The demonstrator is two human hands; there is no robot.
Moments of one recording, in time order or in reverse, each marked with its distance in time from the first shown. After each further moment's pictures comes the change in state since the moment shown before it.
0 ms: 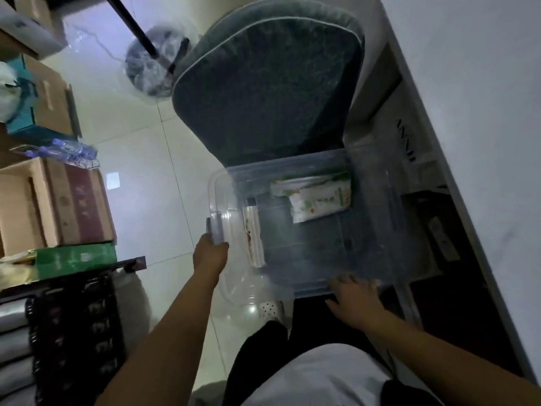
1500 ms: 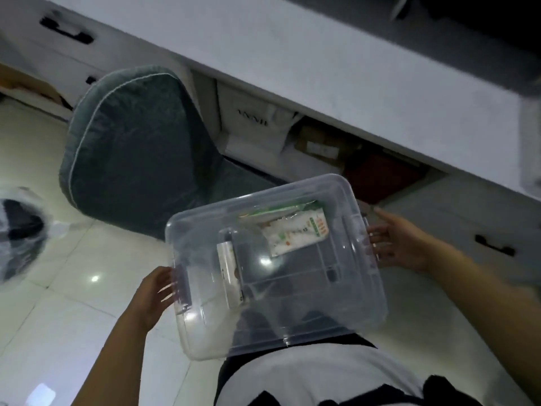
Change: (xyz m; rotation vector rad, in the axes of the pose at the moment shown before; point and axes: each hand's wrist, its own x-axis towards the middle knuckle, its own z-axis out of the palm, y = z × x) left_hand 0.105 0.042 -0.130 0.105 -0.792 0.201; right_hand -0.199 -0.090 0.052 2.168 0.441 0.686
